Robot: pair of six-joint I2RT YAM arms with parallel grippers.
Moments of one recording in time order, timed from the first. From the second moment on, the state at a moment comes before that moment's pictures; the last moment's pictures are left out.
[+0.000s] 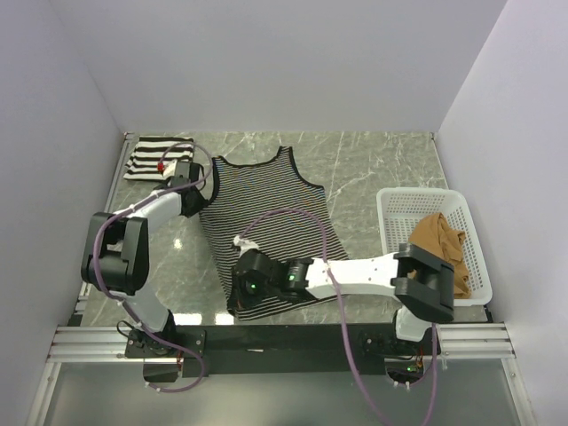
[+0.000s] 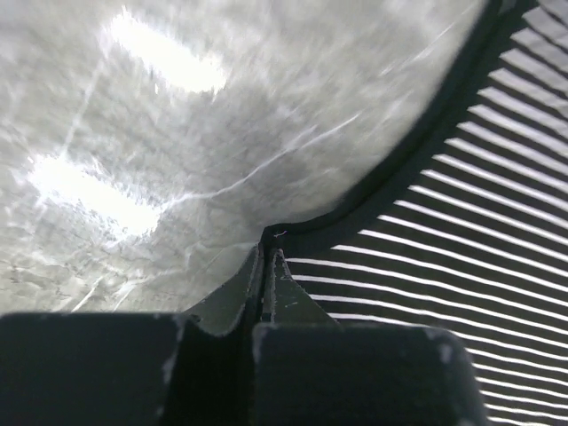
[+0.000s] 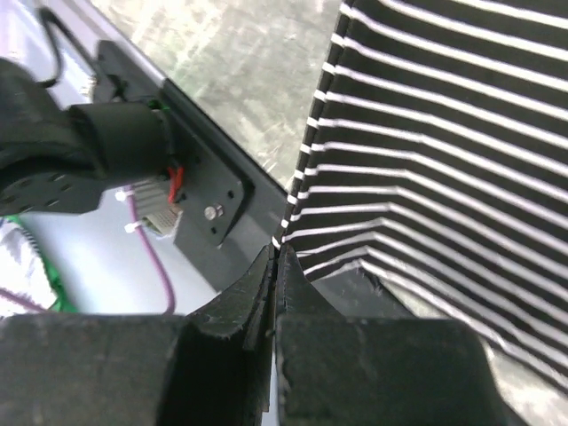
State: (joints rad) left arm -0.16 1.70 1.01 -0.27 -0.27 -0.74; right arm 1.30 1.70 1.06 -0.12 -0.04 0.93
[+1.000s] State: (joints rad) left arm -0.48 1.97 1.44 -0.38 -0.32 -0.78; right arm 1.24 1.30 0.56 -0.05 0.18 1.09
